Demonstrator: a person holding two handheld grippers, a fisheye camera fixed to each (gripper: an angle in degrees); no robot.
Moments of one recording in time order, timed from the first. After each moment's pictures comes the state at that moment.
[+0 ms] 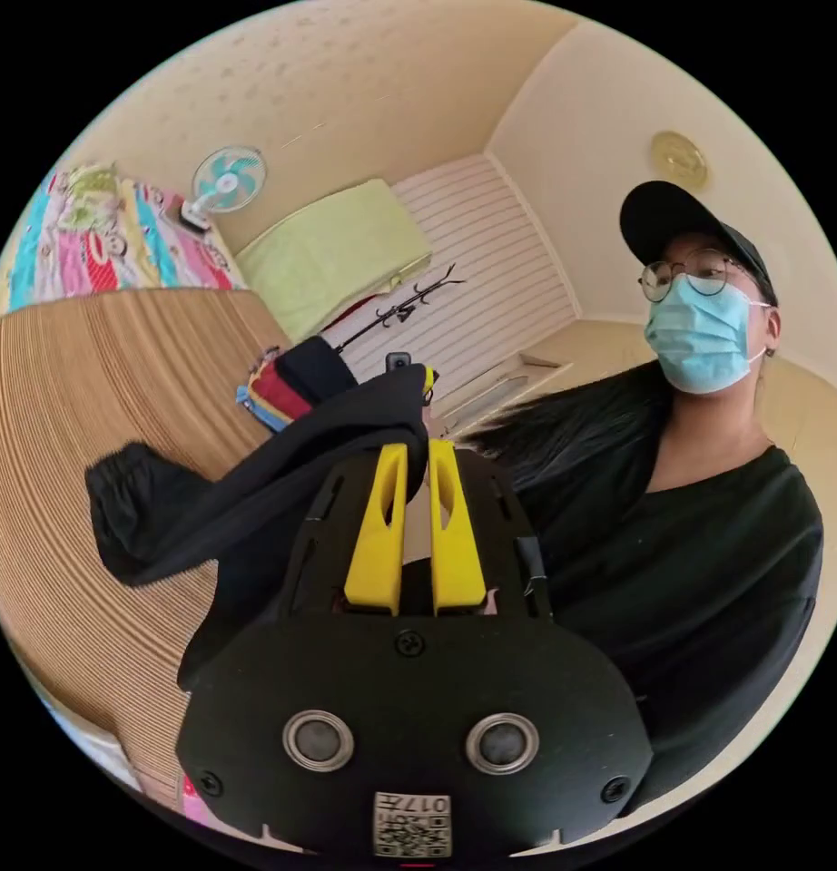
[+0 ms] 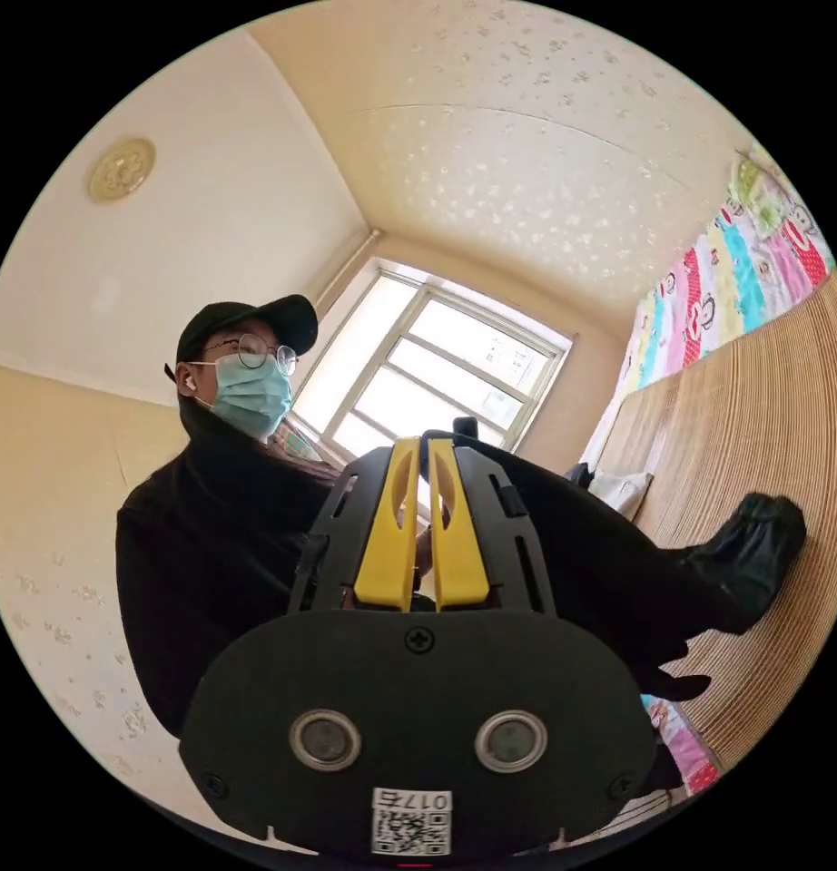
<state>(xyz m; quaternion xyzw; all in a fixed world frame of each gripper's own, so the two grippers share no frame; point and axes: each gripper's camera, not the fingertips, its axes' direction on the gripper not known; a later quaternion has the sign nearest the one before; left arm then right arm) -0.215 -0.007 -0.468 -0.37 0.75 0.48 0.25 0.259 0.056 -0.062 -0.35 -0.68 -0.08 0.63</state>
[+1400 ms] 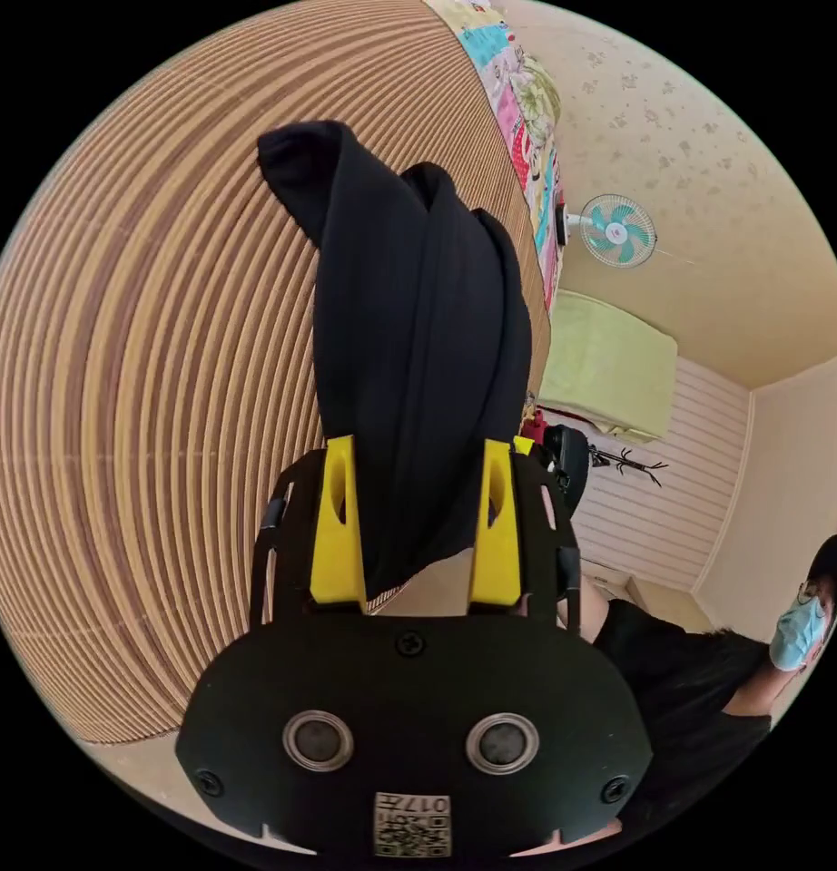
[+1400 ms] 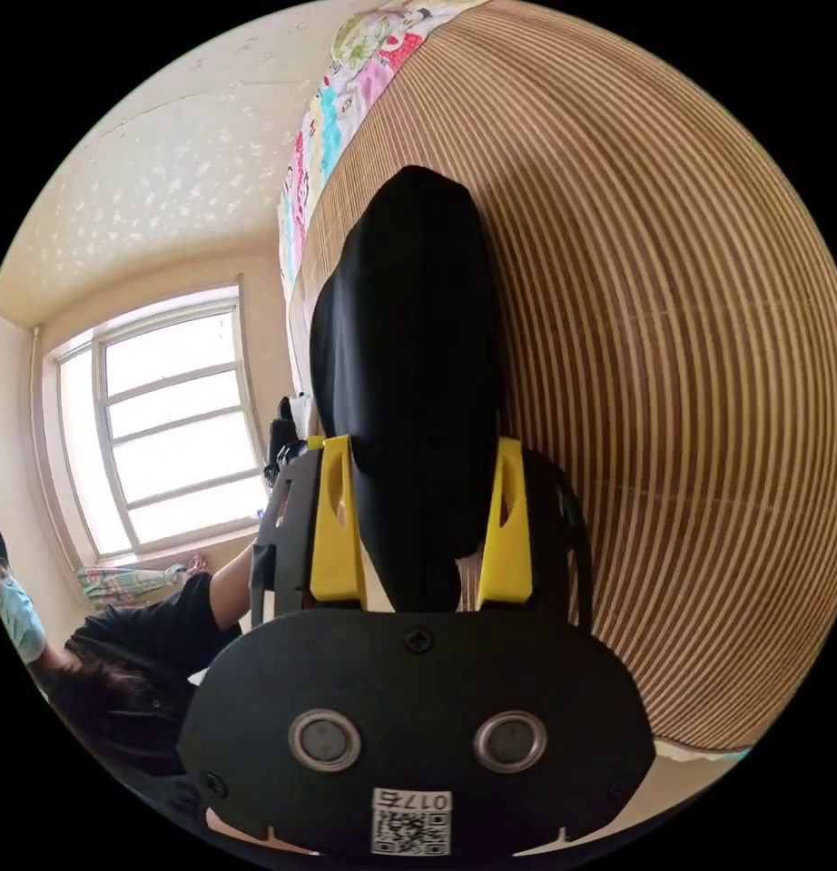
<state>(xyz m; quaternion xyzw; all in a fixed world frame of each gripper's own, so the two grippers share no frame) 0.092 0.100 -0.278 -0.56 0.51 0.29 0.58 0.301 0.155 0.262 -0.63 -0.25 -0.04 0.74</state>
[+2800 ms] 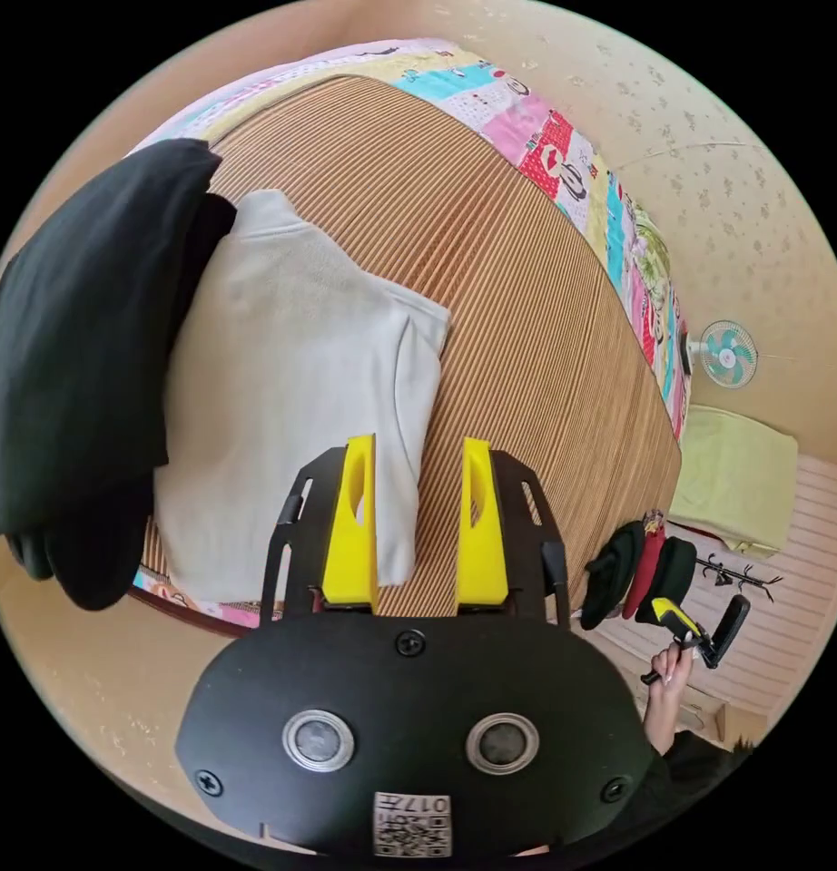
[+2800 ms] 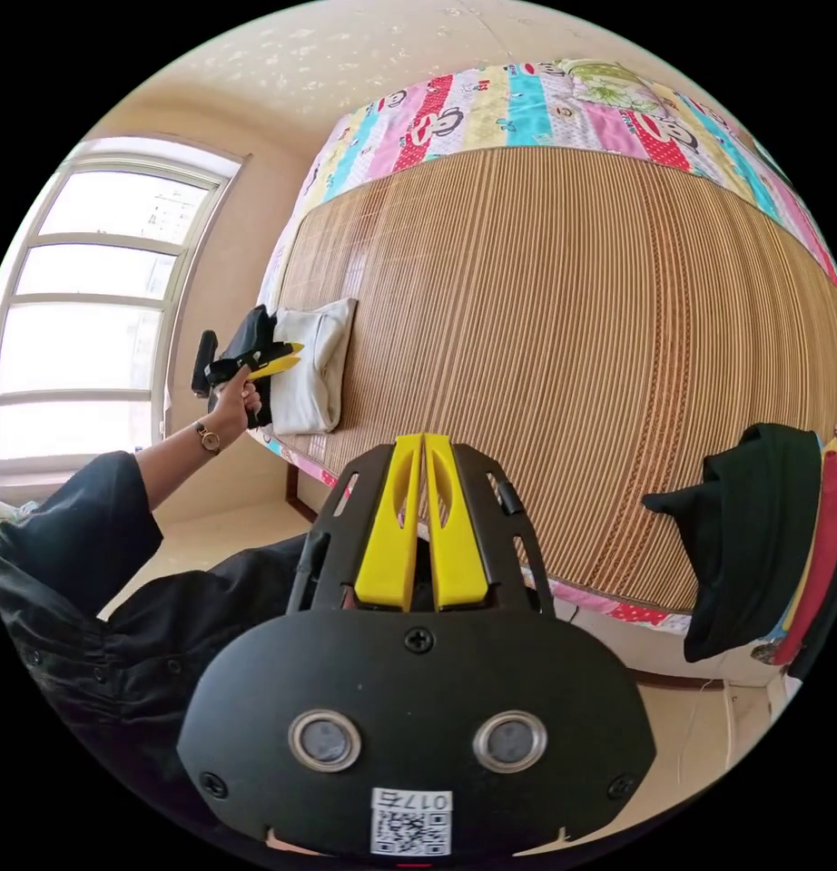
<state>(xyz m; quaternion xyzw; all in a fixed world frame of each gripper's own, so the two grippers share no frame) -0.054 -0.116 -0.192 -0.39 0.34 0.28 0.81 -0.002 0.313 -0.005 -0.54 -0.13 -0.28 0.78</state>
